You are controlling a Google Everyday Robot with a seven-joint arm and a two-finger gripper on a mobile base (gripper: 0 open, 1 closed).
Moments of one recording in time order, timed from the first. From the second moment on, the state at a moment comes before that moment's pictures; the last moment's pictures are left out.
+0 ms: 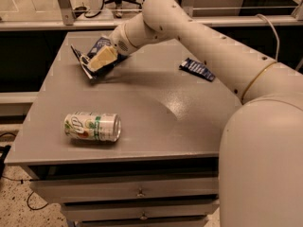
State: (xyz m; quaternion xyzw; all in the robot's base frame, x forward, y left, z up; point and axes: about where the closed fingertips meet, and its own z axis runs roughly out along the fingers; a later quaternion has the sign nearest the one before) arm 0.734 0.140 0.875 -0.53 0.70 0.24 0.42
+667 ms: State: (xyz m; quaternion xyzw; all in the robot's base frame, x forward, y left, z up) arm 0.724 0.116 0.867 -0.52 0.71 0.23 0.42
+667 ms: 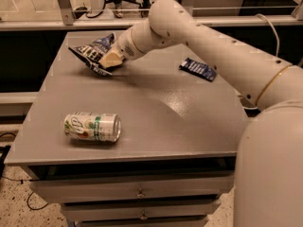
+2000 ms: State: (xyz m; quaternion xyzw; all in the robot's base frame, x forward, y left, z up) arm 0.680 0.021 0.980 -0.52 0.68 0.14 0.51
